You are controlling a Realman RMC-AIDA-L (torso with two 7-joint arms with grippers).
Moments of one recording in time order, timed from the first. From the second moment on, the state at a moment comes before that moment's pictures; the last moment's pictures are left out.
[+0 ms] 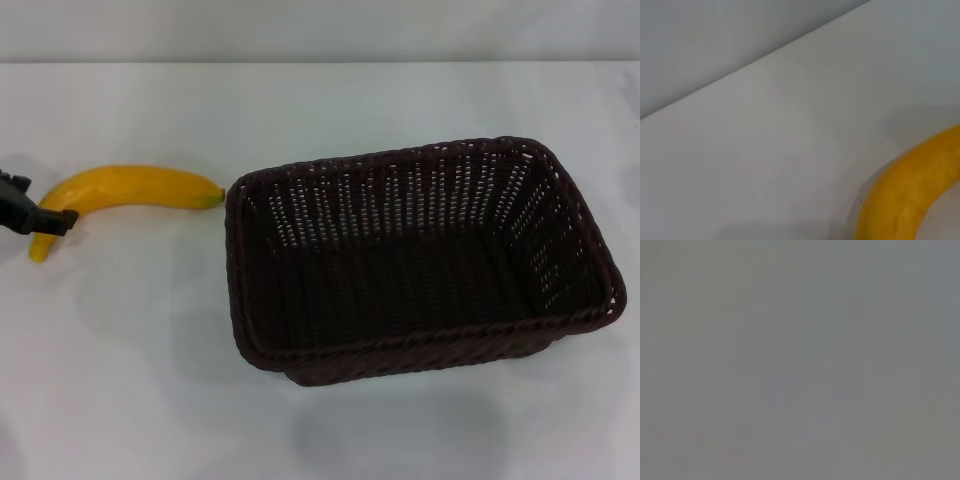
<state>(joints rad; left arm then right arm) -0.57 -1.97 0.81 0.82 -0.61 -1.10 1.29 0.15 2.01 -1.53 -1.33 0.59 -0.12 -0.65</state>
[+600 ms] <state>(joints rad) -0.59 -1.97 0.81 0.76 -0.63 -1.04 1.30 0.16 2.01 -1.53 -1.33 0.59 -0.11 -0.65</state>
